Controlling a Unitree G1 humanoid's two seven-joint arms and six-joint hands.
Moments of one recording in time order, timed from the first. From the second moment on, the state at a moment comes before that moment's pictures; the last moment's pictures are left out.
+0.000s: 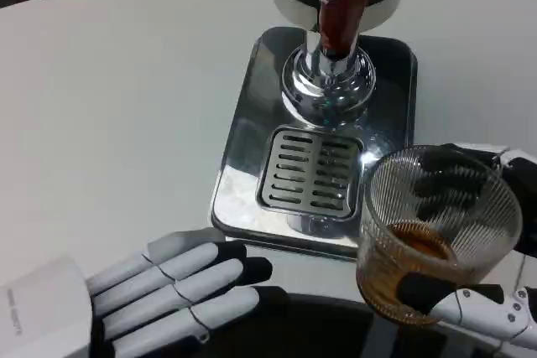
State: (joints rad) left arm 0.42 0.78 0.54 -0.45 -0.19 -0.96 -0.72; right arm 0.40 -0.22 -0.14 -1.02 0.08 0.18 0.22
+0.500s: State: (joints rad) left arm 0.42 0.78 0.55 -0.45 -0.19 -0.96 -0.72; right arm 0.40 -0.23 -0.11 -1.02 0.08 0.18 0.22
